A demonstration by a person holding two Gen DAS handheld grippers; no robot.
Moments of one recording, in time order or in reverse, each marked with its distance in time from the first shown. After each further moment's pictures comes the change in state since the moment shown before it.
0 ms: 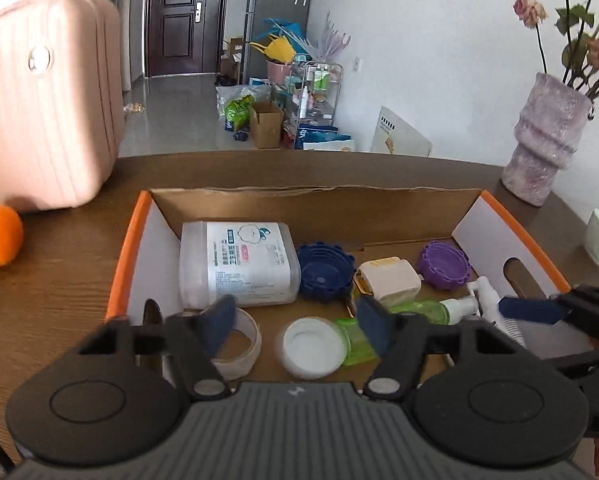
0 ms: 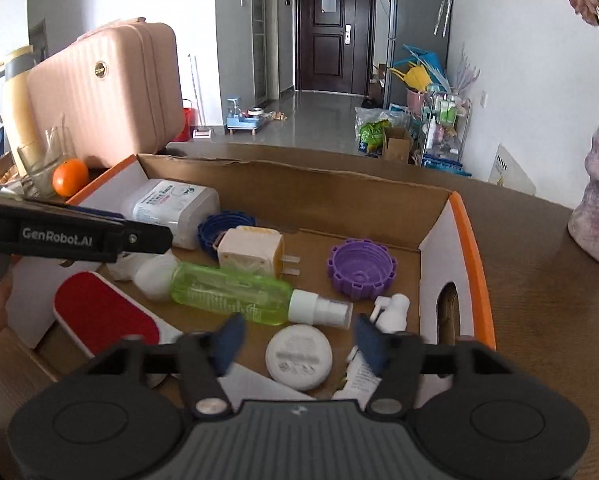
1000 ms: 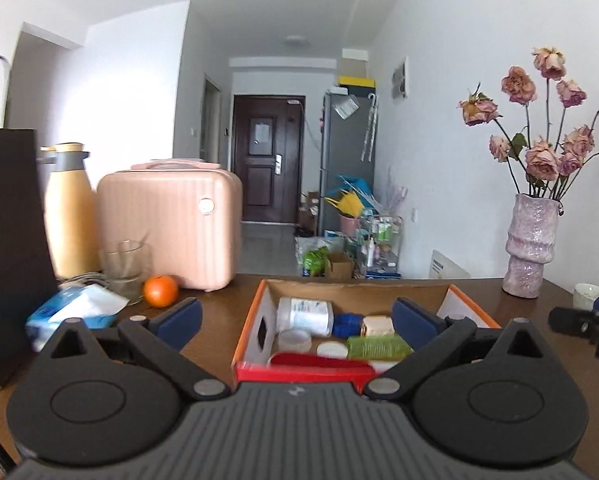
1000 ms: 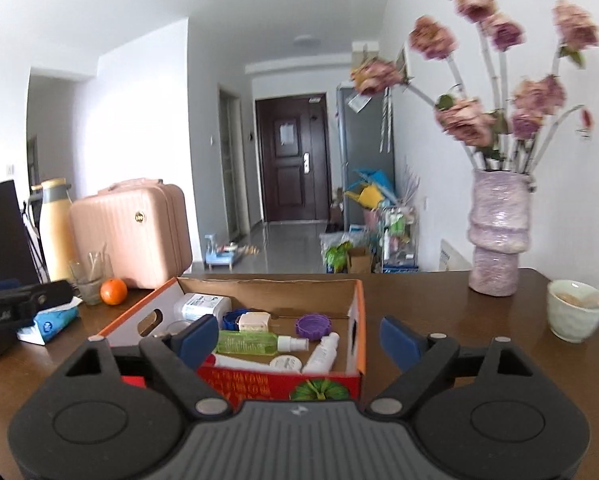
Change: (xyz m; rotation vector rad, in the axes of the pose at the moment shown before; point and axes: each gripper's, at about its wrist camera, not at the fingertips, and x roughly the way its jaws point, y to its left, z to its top) left arm -0.235 -0.065 -0.133 -0.052 -0.512 0.258; right arm -0.229 0.002 -0.108 0.104 -0.449 -0.081
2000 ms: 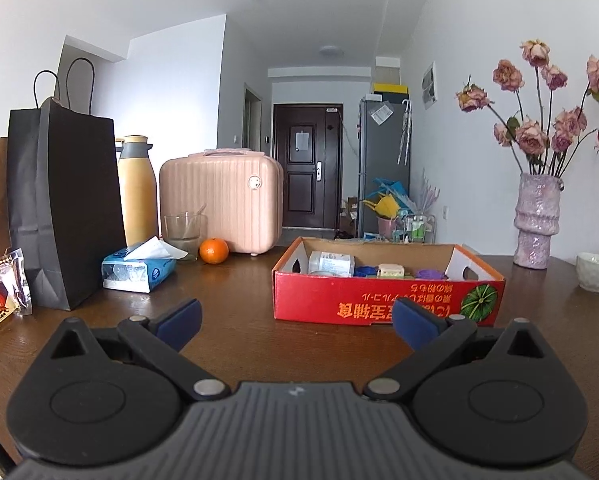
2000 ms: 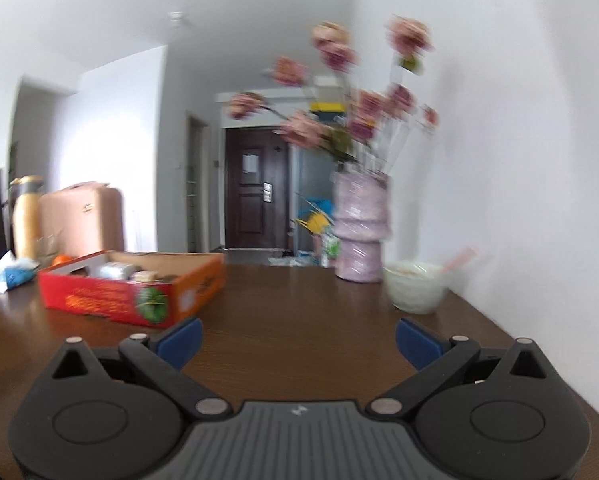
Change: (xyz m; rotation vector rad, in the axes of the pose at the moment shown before) left arm -0.106 -0.024 -0.081 -0.002 -0.019 0.137; right arm -0.129 -0.207 -0.086 0.004 -0.073 -0.136
